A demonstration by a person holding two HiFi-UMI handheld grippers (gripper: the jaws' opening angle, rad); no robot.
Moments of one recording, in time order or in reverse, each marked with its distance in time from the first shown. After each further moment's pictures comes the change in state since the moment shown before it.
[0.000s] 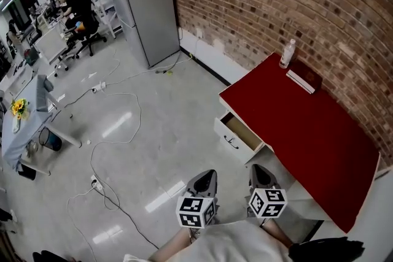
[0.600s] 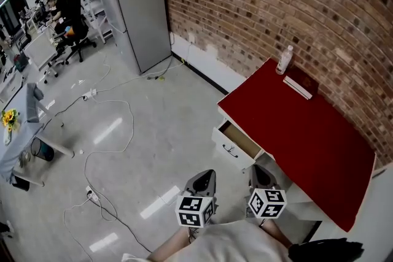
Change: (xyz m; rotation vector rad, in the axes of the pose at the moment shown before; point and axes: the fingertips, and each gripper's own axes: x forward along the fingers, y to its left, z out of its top) left arm 0.033 0.041 0.027 0.009 0.010 -0.066; right arm 0.040 0.010 0.024 0.002 -0.020 -0.080
